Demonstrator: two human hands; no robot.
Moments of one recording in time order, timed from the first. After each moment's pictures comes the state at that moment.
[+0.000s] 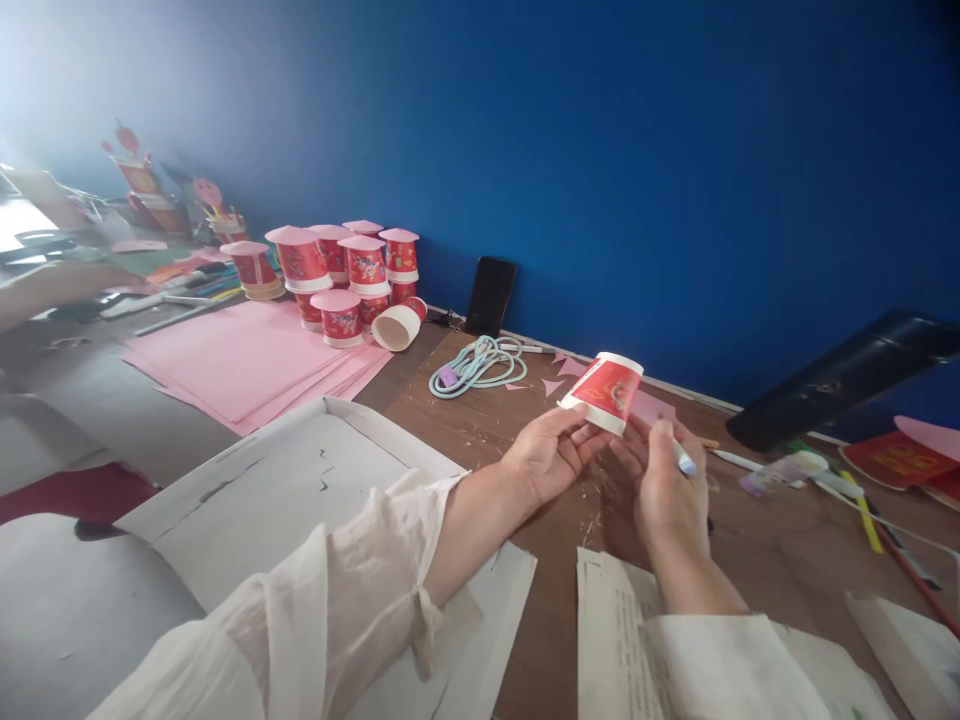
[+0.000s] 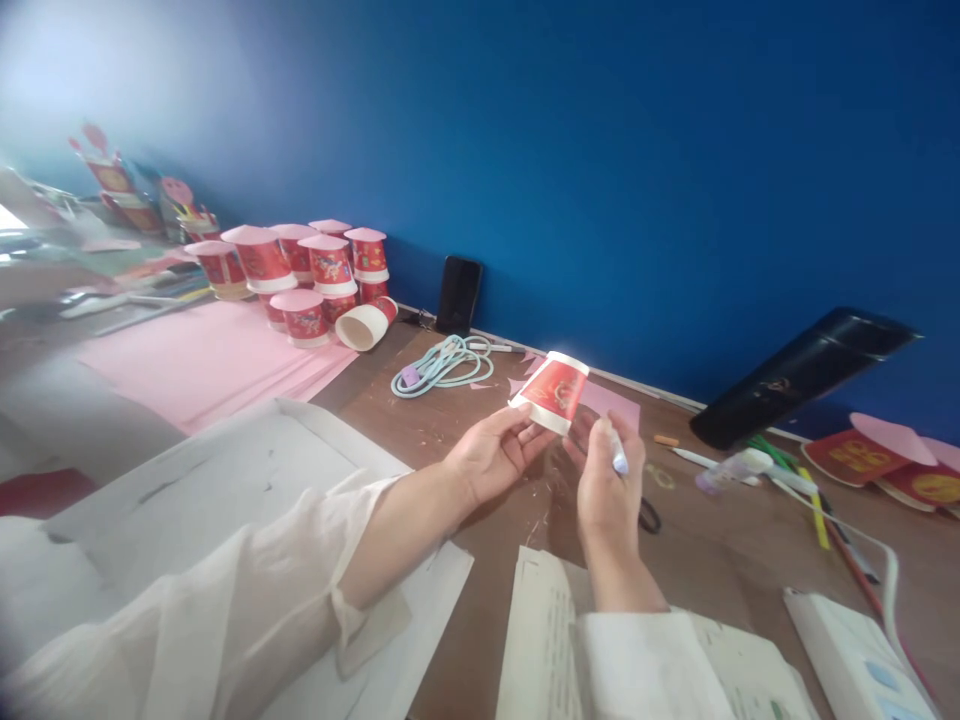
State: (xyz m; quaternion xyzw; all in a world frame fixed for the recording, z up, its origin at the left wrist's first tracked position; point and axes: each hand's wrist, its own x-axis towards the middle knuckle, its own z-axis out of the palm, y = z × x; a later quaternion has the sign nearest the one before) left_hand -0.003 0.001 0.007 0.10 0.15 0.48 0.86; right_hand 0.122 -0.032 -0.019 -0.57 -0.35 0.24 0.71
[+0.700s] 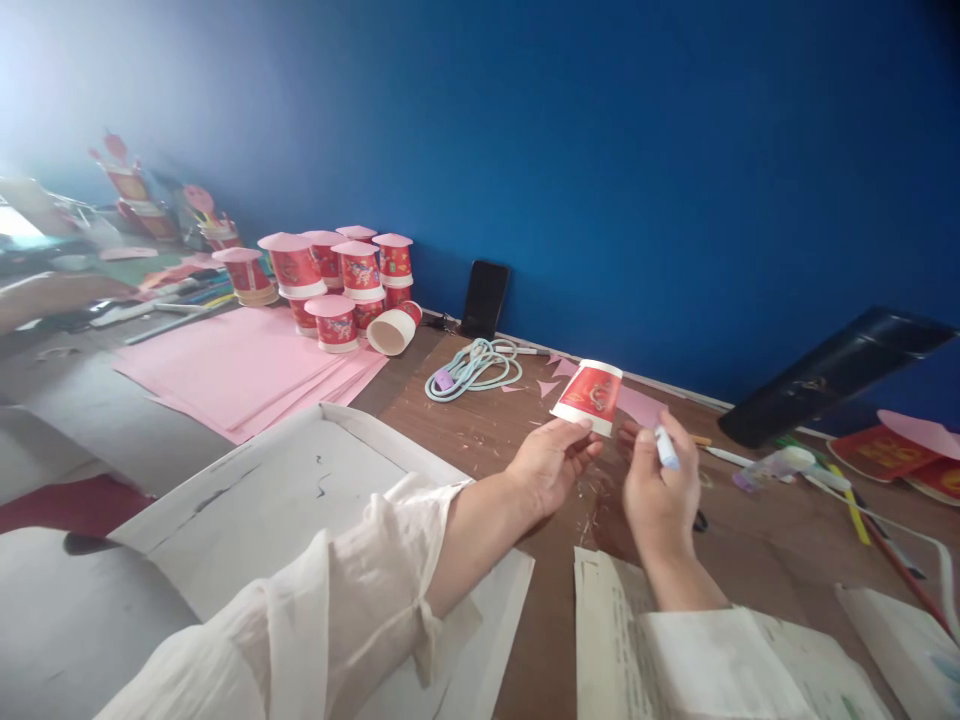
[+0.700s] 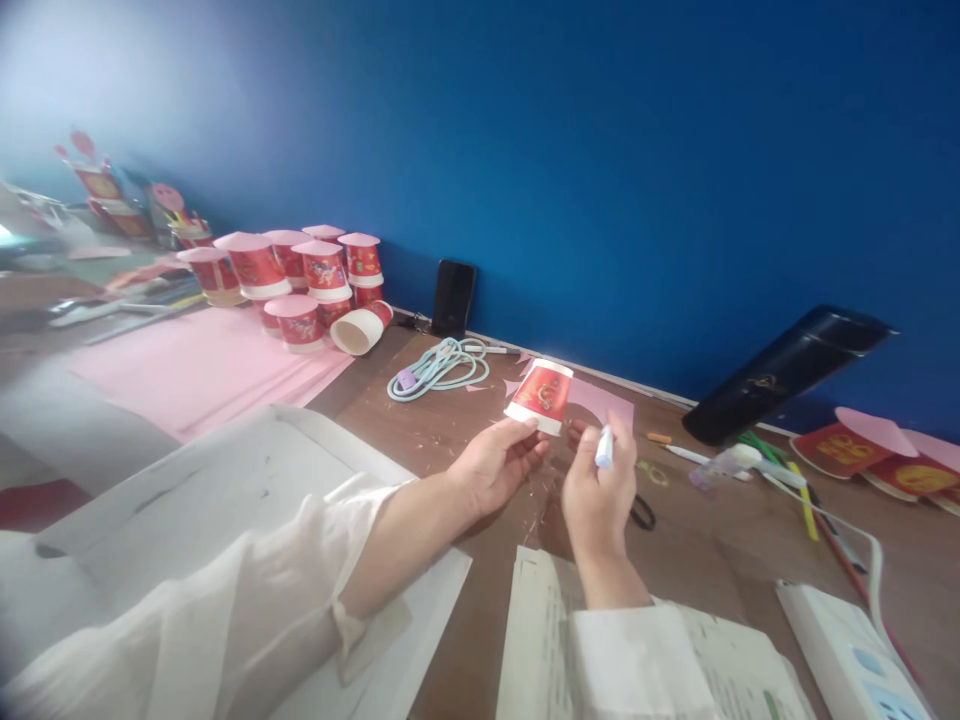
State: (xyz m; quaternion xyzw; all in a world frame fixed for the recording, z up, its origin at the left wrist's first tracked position) left_hand 0.007 -0.007 -0.002 0.14 0.22 0.48 0.84; right_hand 0.122 -0.036 -0.023 -0.65 -0.44 0.04 0.62
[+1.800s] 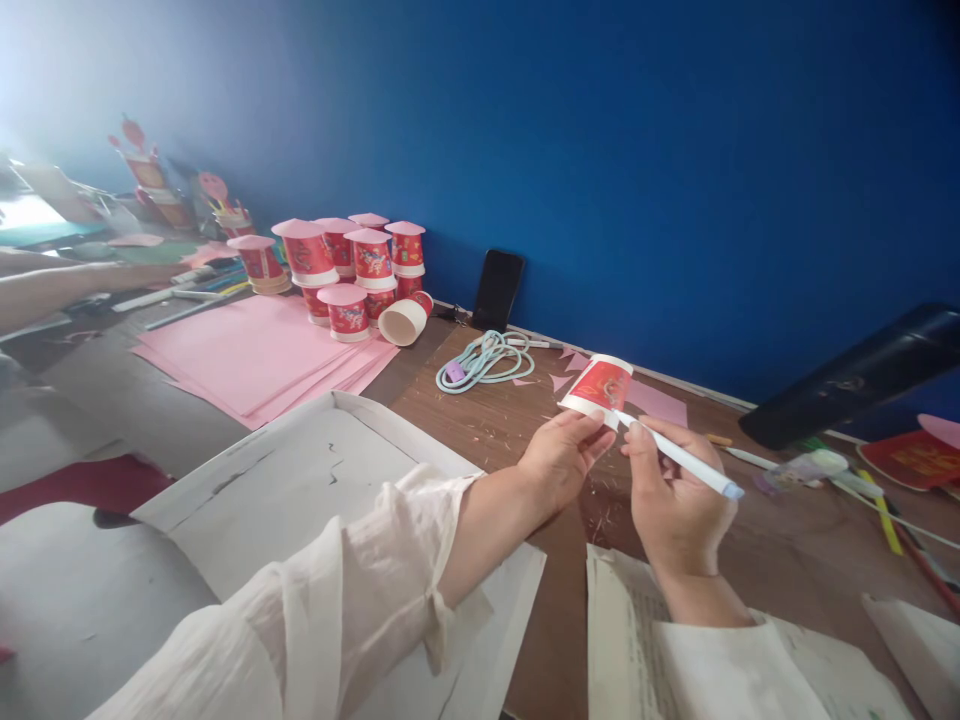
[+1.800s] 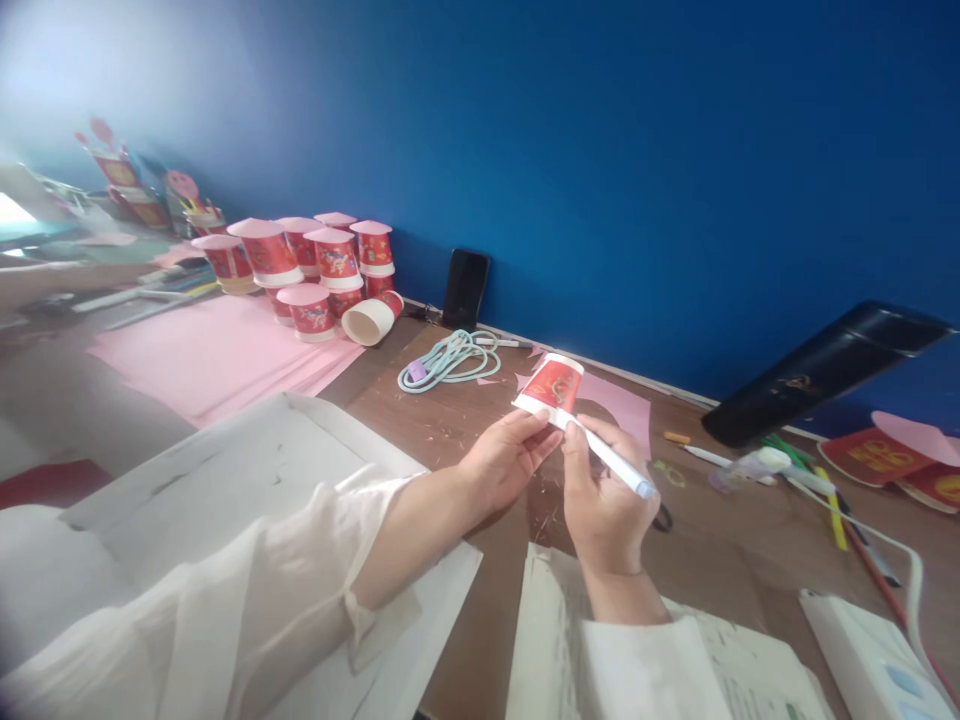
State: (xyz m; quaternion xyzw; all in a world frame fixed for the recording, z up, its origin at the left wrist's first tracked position) left_hand 0.006 -0.008 -0.002 0.13 0.19 0.51 0.83; right_hand 0.105 -0.054 -0.002 -0.63 -0.55 -0.09 0.54
